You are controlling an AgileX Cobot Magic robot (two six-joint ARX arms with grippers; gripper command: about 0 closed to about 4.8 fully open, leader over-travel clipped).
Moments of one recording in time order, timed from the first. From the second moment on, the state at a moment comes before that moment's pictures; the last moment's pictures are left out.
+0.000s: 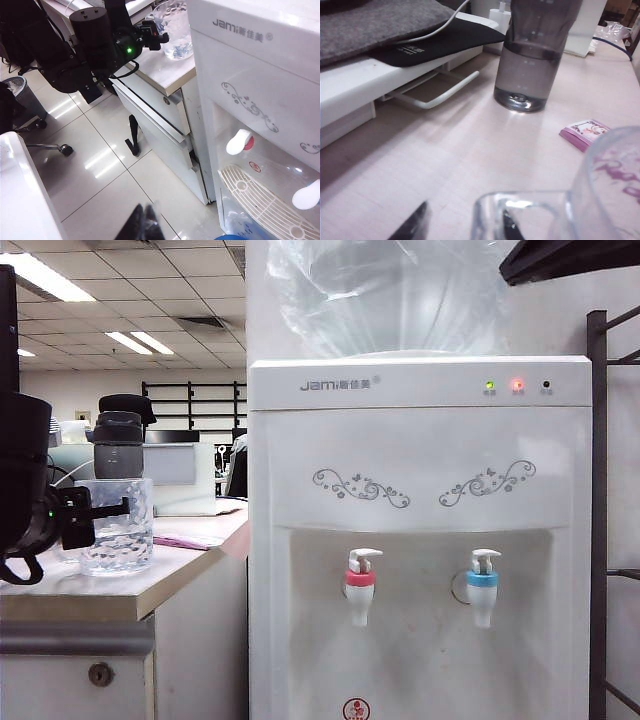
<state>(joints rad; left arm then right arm) -0.21 2.10 0.62 1.38 -0.56 -0.15 0.60 0.61 0.59 -0.40 -0.34 0.14</state>
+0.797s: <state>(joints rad) -0.24 2.09 0.55 1.42 -0.57 -0.13 0.60 0.61 0.59 -0.40 -0.34 0.14</state>
